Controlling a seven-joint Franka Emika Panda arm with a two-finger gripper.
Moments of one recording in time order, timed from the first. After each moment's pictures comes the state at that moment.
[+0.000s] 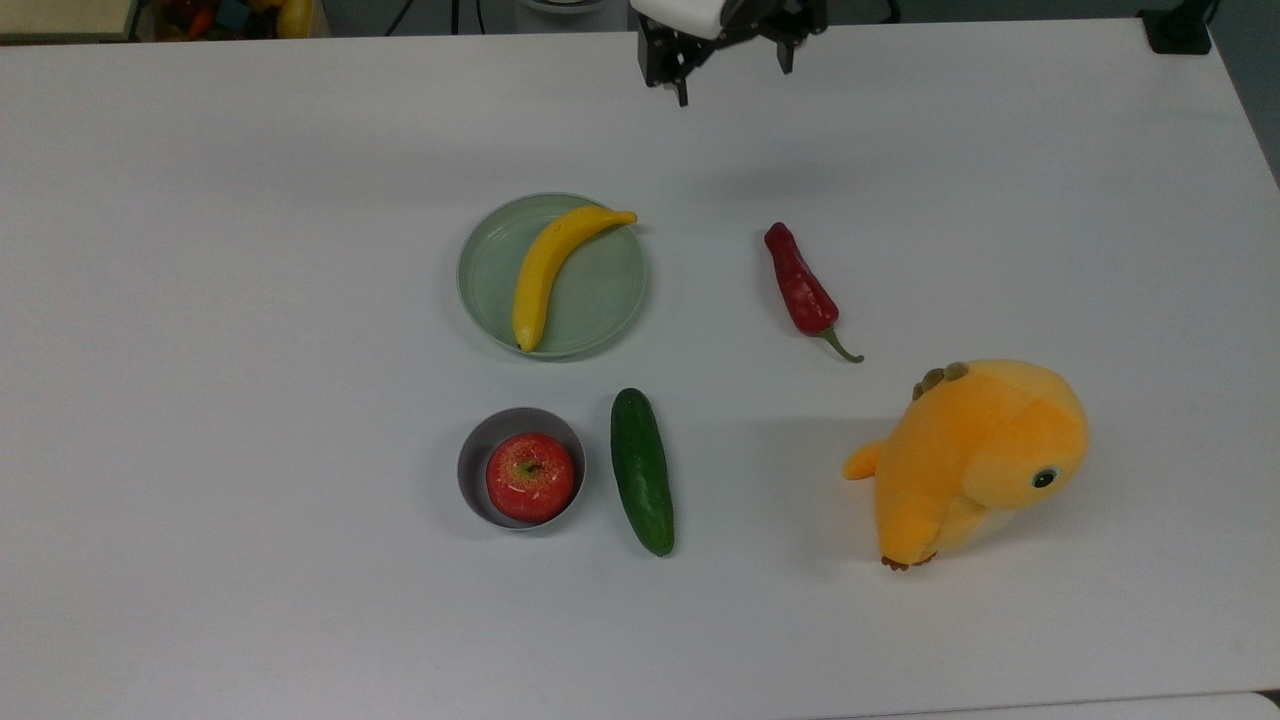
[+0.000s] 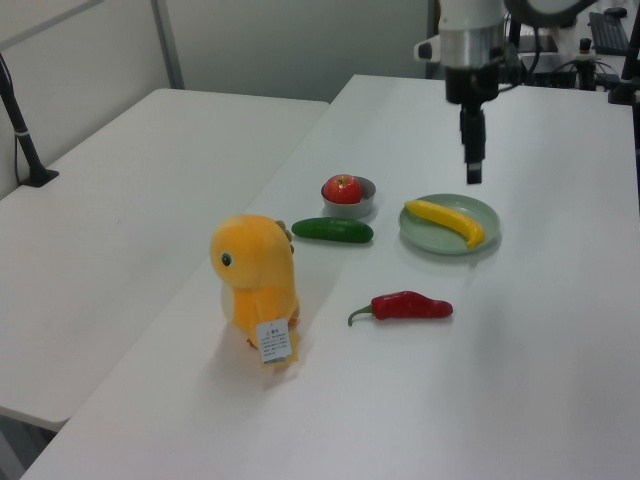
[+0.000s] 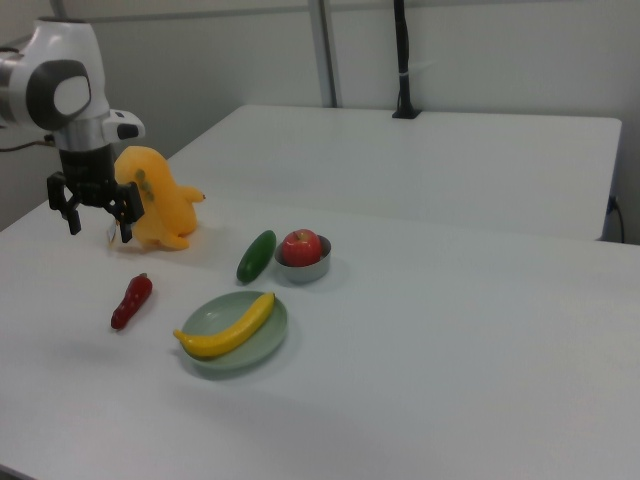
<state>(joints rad) 0.25 0.09 0.07 -1.72 0.13 1.73 -0.03</state>
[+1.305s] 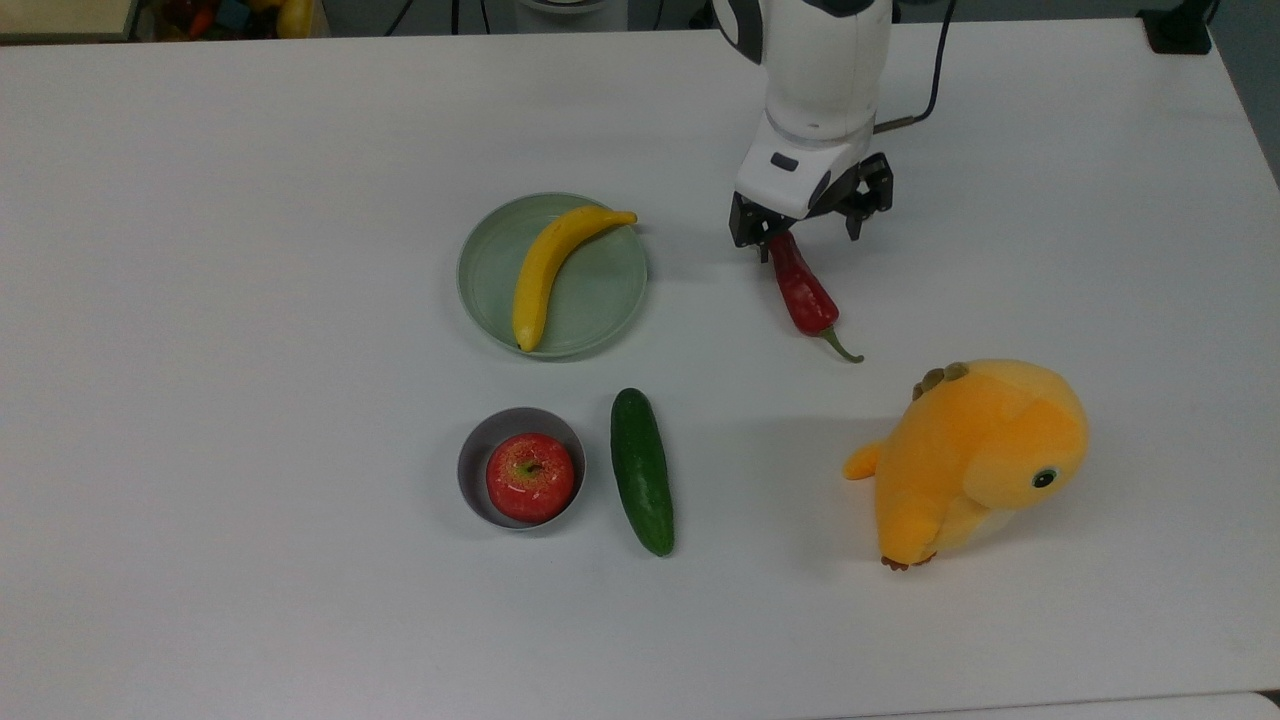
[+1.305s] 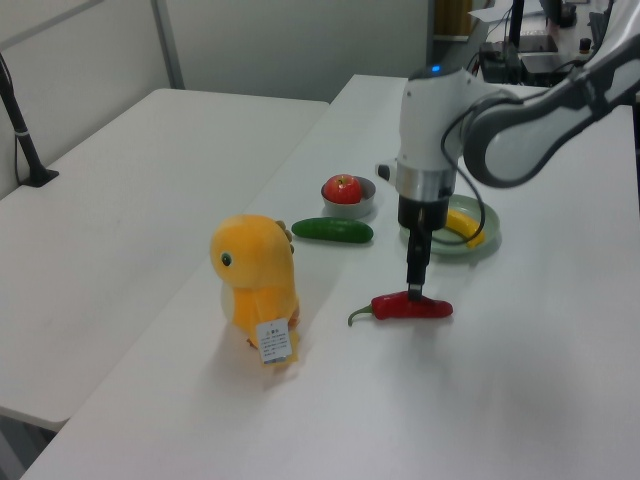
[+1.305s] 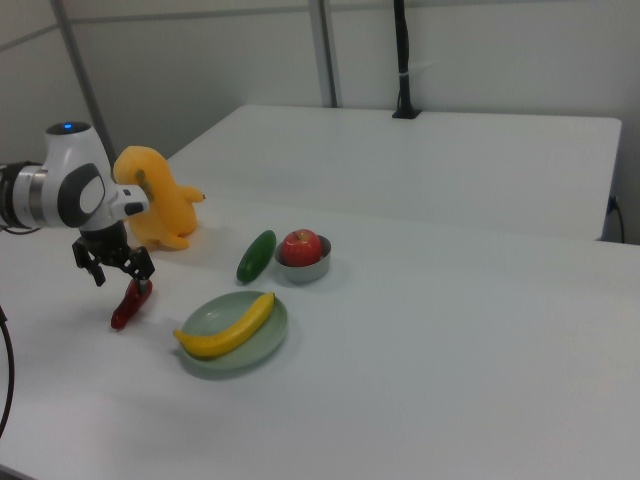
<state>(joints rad) 0.36 0.35 0.10 -1.82 0.08 2.24 0.15</state>
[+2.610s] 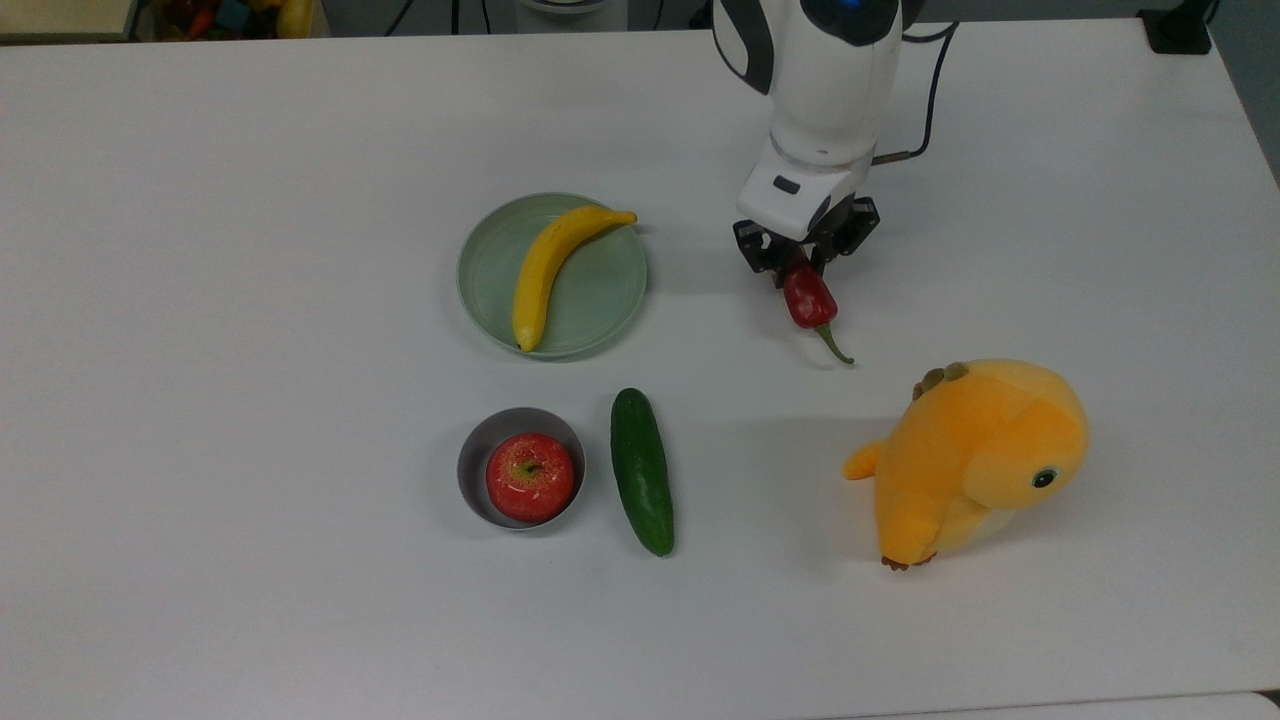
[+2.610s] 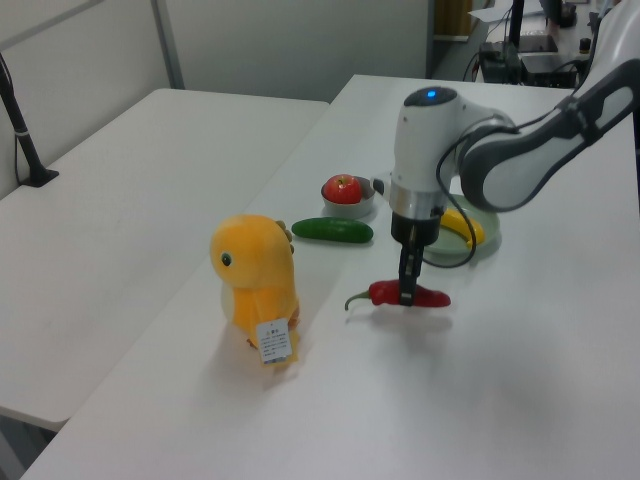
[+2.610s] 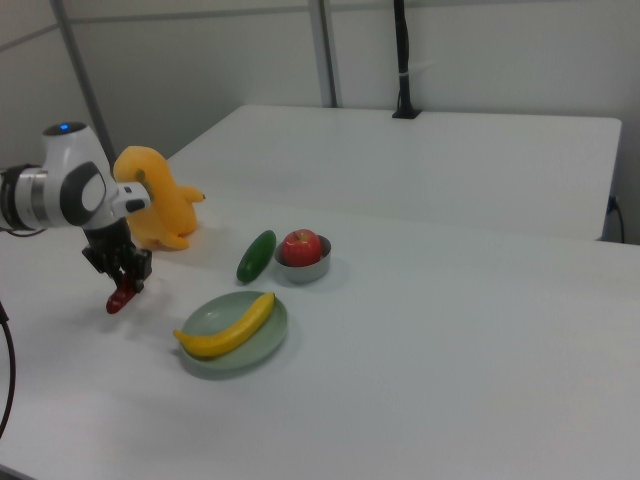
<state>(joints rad) 0.37 0.39 0.10 -1.81 -0.01 2.29 0.22</state>
